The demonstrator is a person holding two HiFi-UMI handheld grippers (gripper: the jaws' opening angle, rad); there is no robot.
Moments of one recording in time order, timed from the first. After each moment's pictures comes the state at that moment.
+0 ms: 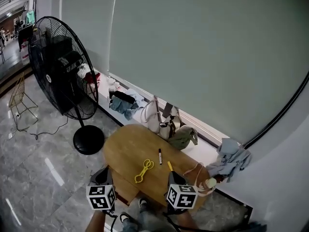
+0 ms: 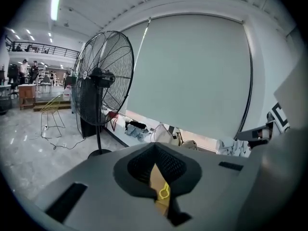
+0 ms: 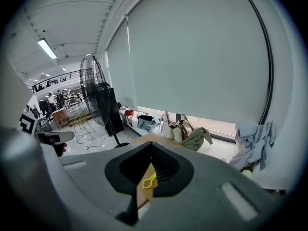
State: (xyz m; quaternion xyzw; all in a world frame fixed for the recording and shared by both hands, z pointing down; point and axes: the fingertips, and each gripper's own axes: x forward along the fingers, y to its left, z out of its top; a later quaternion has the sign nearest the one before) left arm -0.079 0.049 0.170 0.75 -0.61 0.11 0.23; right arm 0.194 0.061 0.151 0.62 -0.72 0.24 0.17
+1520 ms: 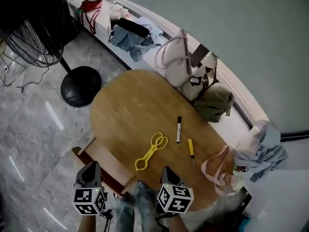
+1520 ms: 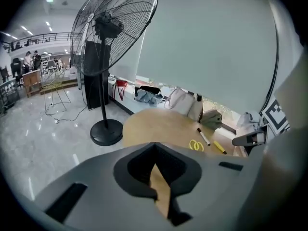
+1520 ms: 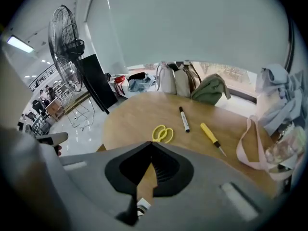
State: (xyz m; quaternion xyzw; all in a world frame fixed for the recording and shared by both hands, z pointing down) left arm -0.096 -0.032 0.456 0.69 -0.61 0.20 0.33; right arm 0.169 -0.036 0.465 0.58 -0.66 0.39 0.27
